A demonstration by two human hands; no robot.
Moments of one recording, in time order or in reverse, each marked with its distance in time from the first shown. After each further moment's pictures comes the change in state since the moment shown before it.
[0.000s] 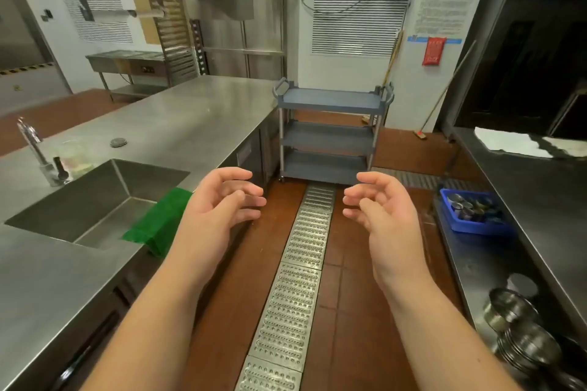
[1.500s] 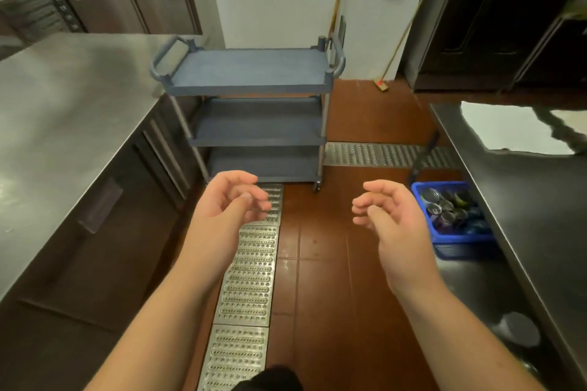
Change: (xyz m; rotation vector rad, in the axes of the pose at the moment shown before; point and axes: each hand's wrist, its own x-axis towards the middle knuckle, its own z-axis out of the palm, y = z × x) left_hand 0.607 -0.289 0.372 0.021 -0.171 -0.228; right_hand 0.640 0.269 -0.203 -0.184 0.199 0.193
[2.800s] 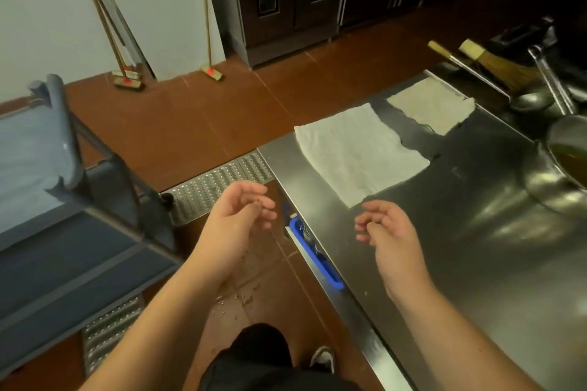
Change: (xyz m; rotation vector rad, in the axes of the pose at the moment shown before) left_hand 0.500 -0.143 0.591 0.072 -0.651 -0.308; right_hand 0.509 0.154 -0.382 -0.064 0.623 0.365
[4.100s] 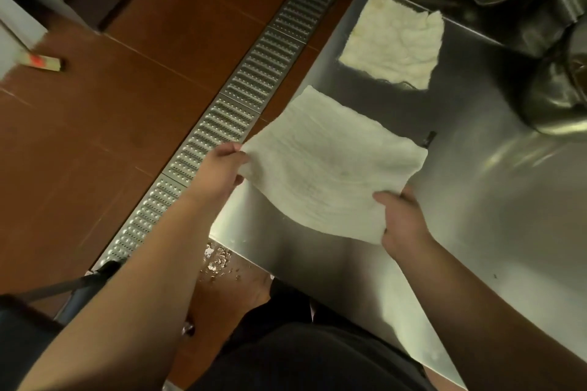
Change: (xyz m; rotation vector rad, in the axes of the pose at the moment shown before) left_hand 0.468 -0.042 0.079 0.258 -0.385 -0.414; right_hand 0.288 0.046 0.050 0.454 0.680 0.579
